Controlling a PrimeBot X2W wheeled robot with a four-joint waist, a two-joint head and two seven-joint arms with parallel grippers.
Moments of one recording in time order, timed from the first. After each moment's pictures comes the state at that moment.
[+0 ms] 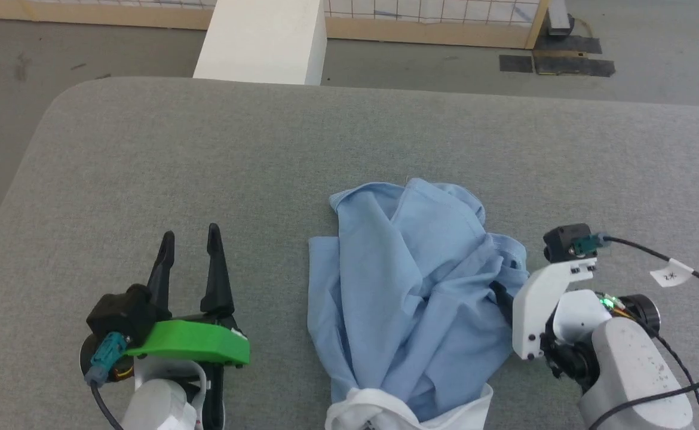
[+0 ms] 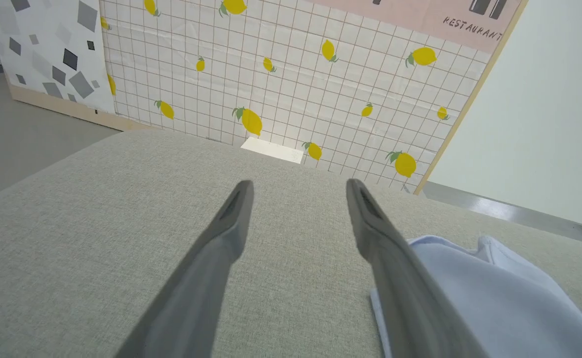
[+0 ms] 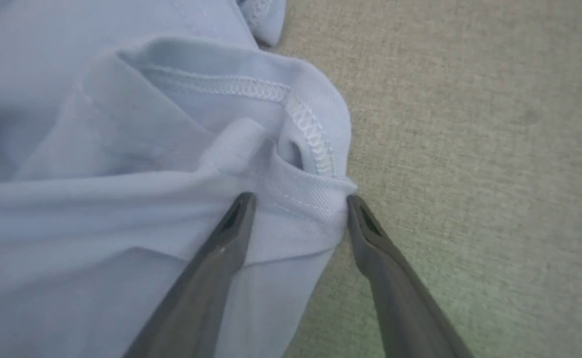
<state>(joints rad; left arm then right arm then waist) -0.11 0.05 -0.07 0.09 -0.33 0.02 -0.26 -0.33 -0.05 0.06 0.45 0.18 0.12 0.52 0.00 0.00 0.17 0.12</state>
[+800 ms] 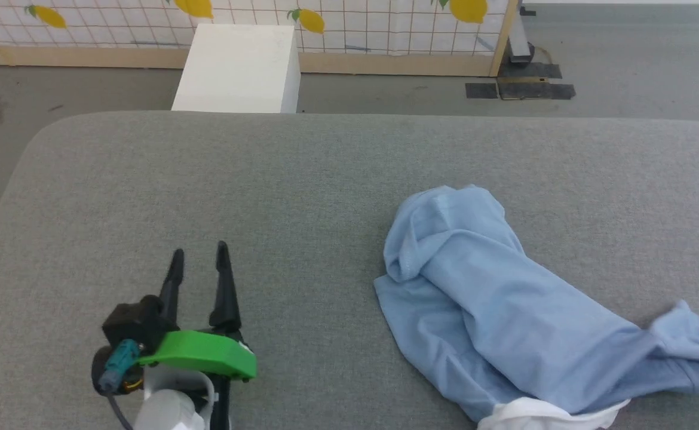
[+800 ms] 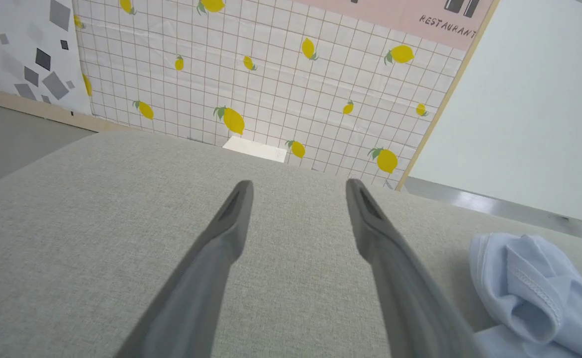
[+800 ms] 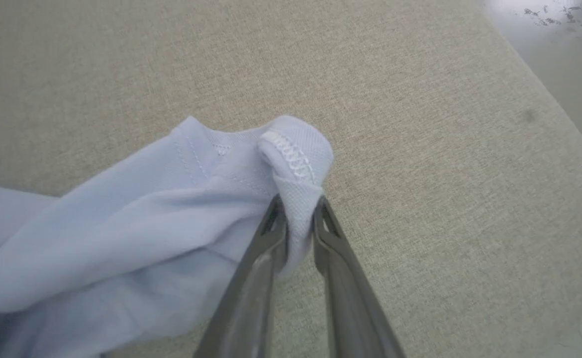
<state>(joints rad) -0.10 0.05 -0.08 0.14 -0.33 0.02 -0.26 -0.02 -0.05 -0.64 0.11 0.09 0.13 0.52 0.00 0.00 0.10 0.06</state>
